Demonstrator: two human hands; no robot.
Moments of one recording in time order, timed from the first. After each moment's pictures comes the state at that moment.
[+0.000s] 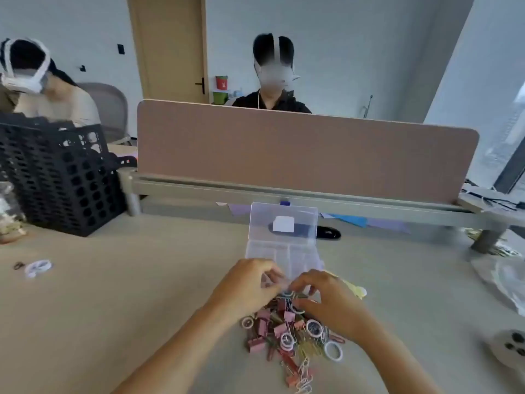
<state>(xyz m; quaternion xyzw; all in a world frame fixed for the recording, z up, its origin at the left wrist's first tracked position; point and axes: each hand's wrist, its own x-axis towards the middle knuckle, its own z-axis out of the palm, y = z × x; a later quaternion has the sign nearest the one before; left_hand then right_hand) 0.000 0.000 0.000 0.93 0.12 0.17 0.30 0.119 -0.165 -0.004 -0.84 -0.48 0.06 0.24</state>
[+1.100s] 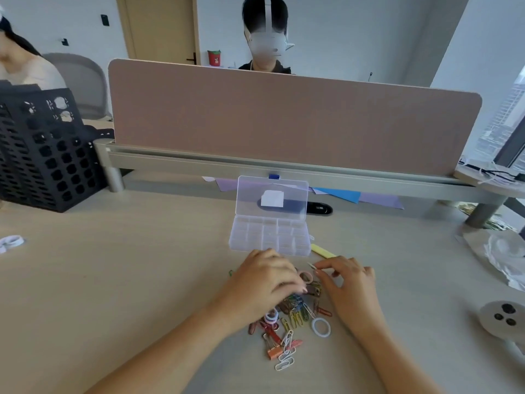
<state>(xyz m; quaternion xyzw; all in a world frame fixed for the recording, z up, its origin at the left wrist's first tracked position) 0.015 -0.038 -0.033 0.95 -0.05 0.21 0.21 0.138 -0.203 -0.055 -0.87 -0.36 -0.10 0.33</state>
